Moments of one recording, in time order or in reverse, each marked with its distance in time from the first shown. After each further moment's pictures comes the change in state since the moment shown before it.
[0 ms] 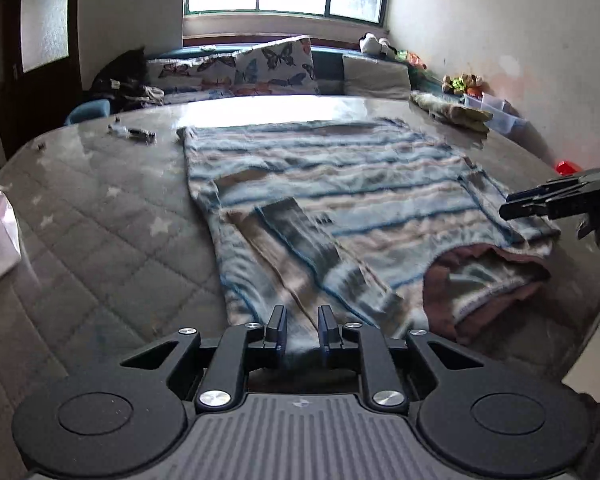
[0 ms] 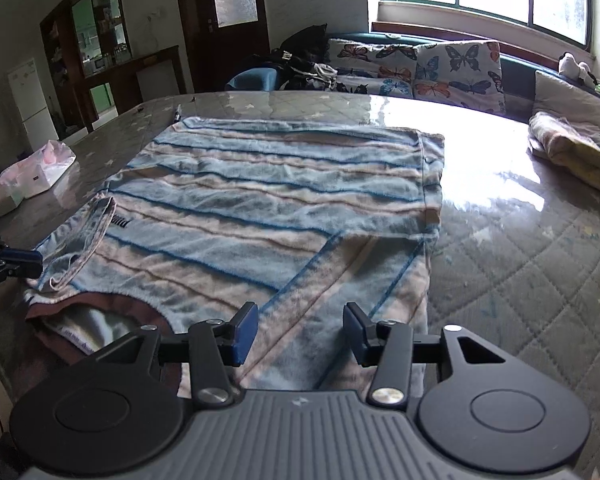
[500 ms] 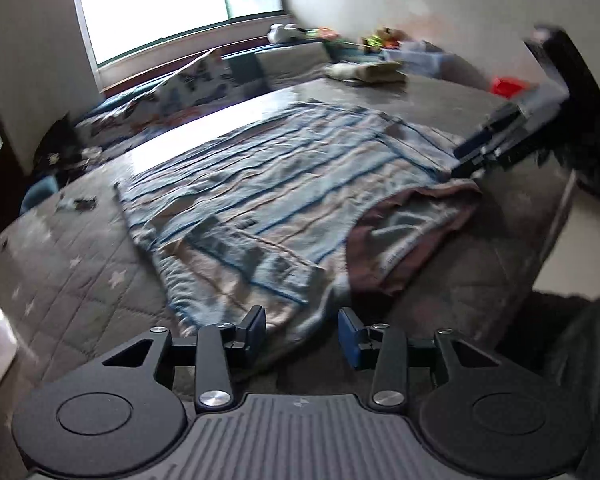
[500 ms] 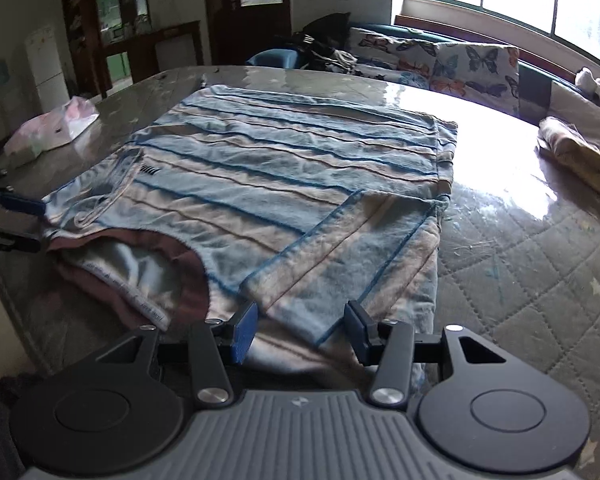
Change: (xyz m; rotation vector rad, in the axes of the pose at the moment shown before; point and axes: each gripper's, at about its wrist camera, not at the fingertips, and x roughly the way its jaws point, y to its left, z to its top) left arm -0.017 -0.048 -0.008 0.365 -0.004 -0.066; right arm -0.025 0.020 -0.024 -0.100 0.039 0.016
